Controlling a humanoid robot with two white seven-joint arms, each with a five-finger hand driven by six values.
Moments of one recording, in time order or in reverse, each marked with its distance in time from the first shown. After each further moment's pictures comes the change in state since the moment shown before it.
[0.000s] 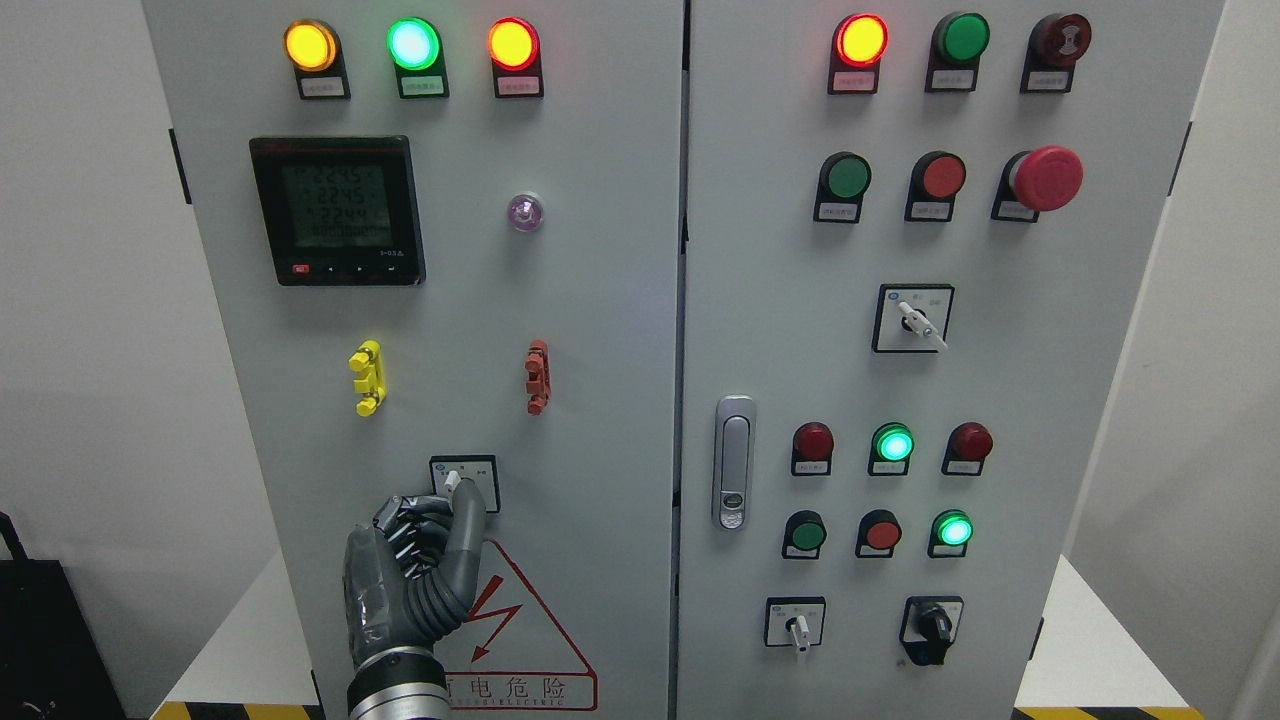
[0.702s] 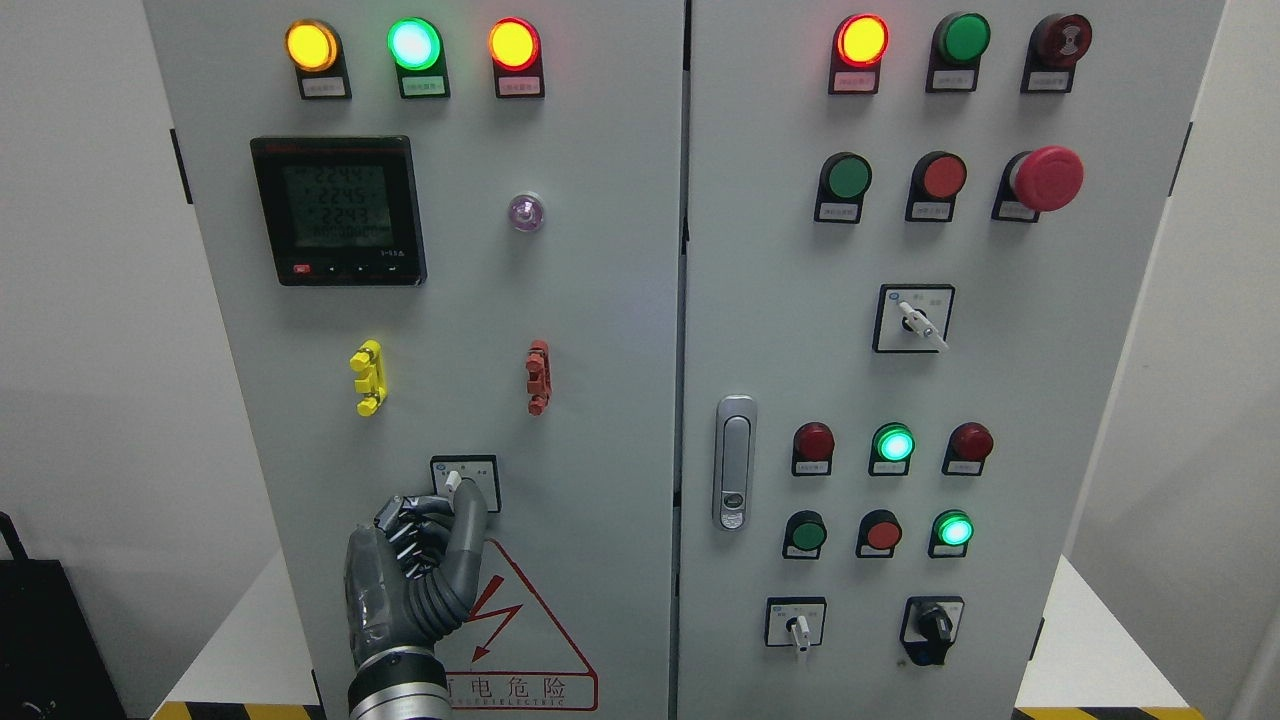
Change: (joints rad) left arm 0.000 0.000 0.001 0.000 0.015 -0.001 -0.001; right arm 0.000 0.000 0.000 0.000 0.000 0.000 0.000
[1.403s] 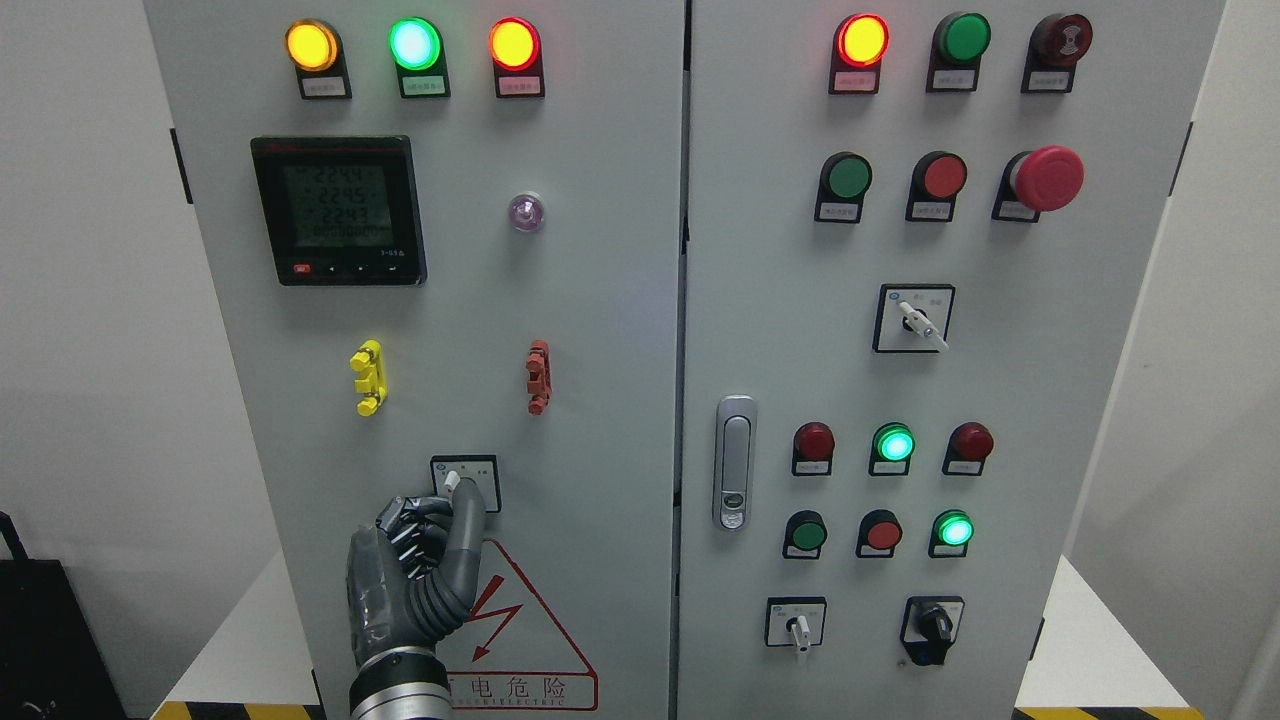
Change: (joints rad) left arm 0.000 -0.001 -0.001 0.000 0.006 0.000 -0.001; right arm 0.000 0.000 0.000 0.000 0.000 0.000 0.000
